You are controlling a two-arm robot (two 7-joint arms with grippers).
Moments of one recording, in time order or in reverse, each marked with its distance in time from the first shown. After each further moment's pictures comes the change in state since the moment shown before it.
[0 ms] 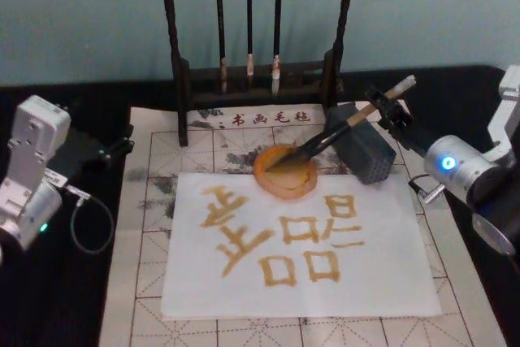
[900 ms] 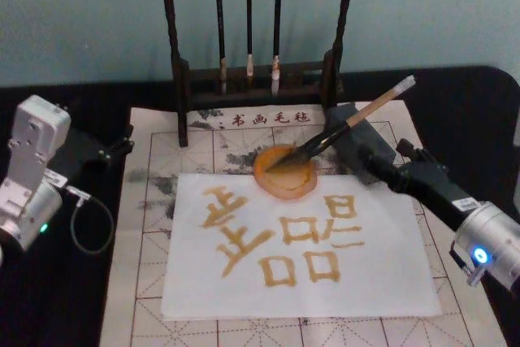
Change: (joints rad) left arm 0.000 0.000 0.000 0.000 0.000 0.000 0.000; right arm -0.292 0.289 -0.125 -0.333 -0.456 -0.304 0.184
